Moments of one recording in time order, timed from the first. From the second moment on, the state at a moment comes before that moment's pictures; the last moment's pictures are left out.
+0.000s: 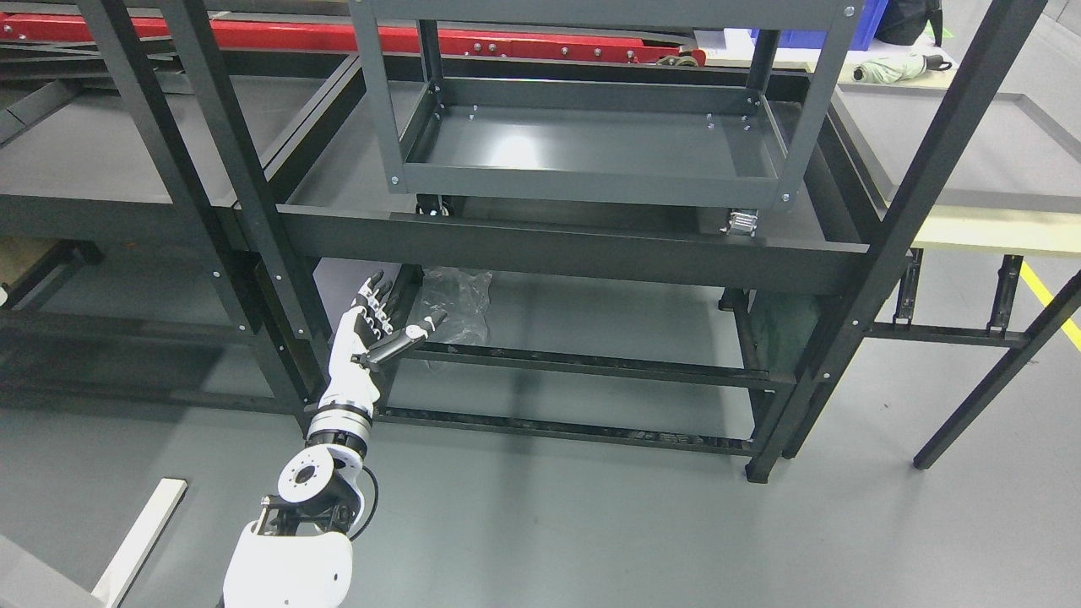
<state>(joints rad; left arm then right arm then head) -0.47 0.00 0.00 -1.32 0.31 0.12 0.14 0.00 0.00 0.17 -0.26 0.07 0.11 0.04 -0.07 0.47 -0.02</state>
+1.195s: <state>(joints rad) -0.47 0.00 0.00 -1.31 0.31 0.12 0.14 0.00 0.00 0.17 -0.26 0.07 0.11 0.04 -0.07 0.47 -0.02</state>
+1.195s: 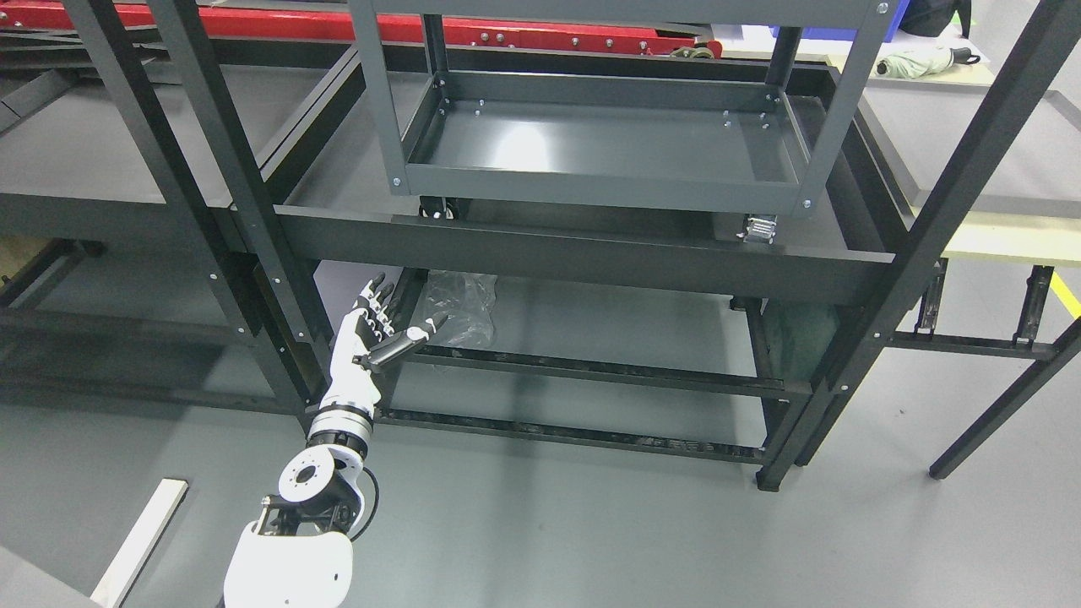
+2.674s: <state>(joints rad) -0.47 0.00 -0.02 -1.30 0.31 0.13 0.14 0.00 0.00 0.17 -0.26 0.07 0.11 0.04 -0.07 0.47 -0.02</state>
